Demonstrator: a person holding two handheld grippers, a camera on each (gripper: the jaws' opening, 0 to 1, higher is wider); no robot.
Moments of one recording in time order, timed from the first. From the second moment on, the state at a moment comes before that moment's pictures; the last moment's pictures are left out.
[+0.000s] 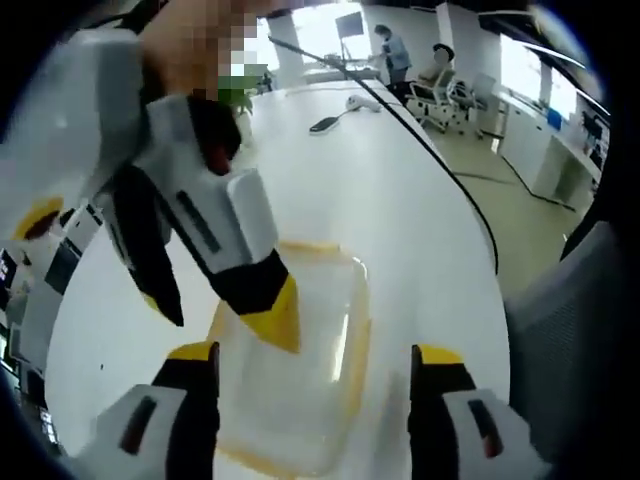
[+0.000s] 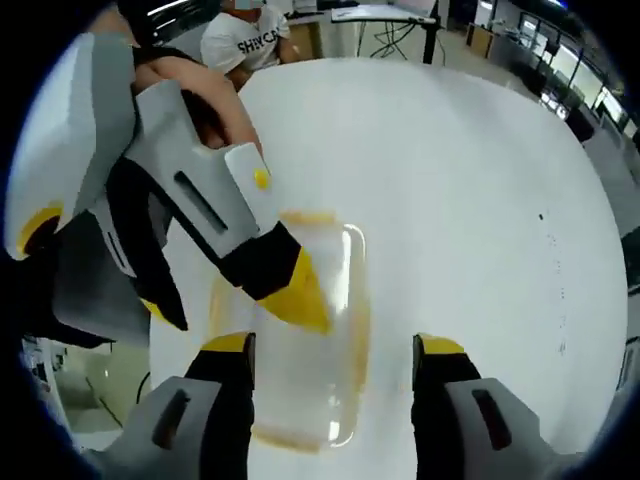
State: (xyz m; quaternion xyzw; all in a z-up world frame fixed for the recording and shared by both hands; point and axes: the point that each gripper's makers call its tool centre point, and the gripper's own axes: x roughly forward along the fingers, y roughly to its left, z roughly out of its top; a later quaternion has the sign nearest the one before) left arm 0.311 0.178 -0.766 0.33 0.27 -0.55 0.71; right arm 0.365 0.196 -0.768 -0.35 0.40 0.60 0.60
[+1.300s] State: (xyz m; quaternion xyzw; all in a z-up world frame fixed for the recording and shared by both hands) left arm 0.330 0.221 -0.807 0.42 0.36 -0.55 0.63; right arm 0.318 0.147 -0.805 -0.45 0.38 0.56 0.58
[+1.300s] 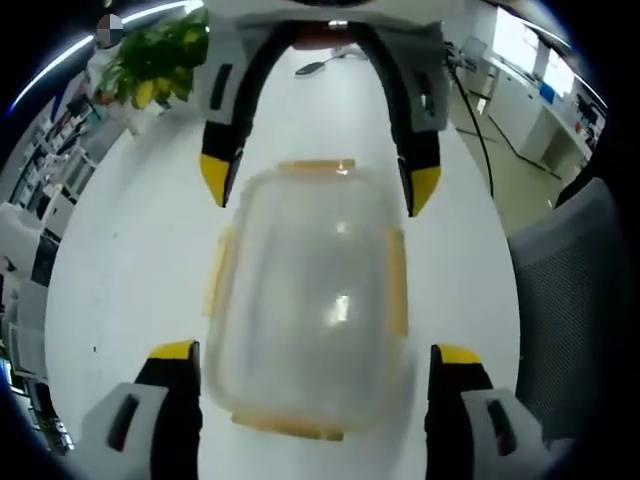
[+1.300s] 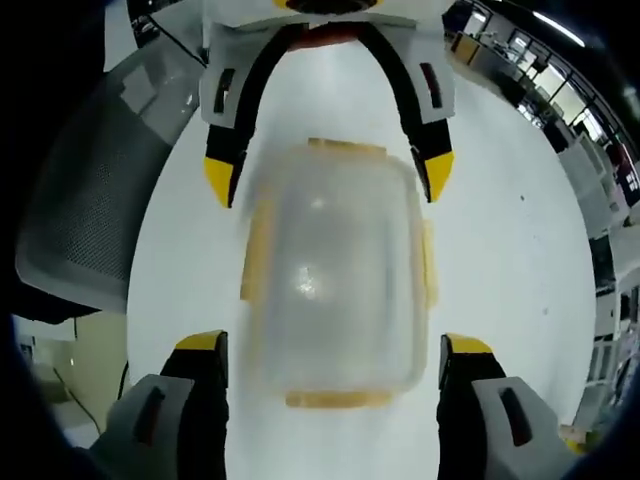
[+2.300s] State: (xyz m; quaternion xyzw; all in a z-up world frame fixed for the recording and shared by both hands) left arm 0.337 0.231 -0.818 0.48 0.33 -0.54 0.61; right arm 0.322 0.154 -0.813 -0.46 0.36 0.56 0.59
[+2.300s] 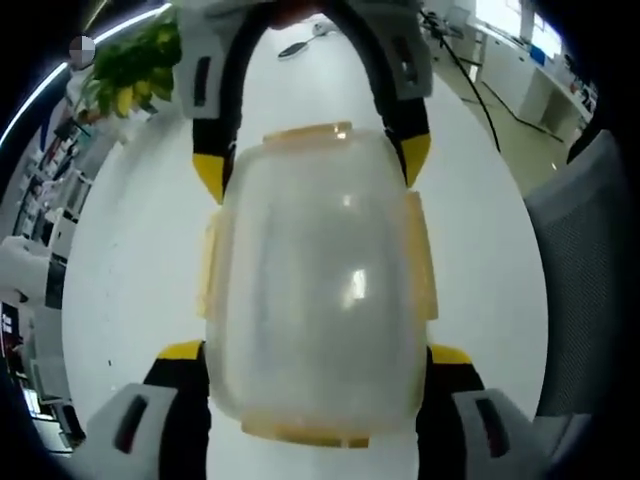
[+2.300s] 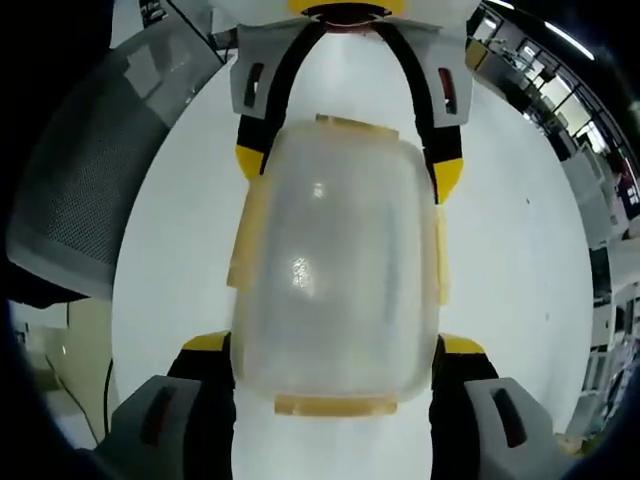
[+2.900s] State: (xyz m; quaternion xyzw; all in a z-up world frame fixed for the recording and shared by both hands) left arm 0.324 0.295 -0.817 0.47 0.39 -0.53 0.59; right arm 0.316 0.213 -0.814 -0.47 0.34 0.58 0.57
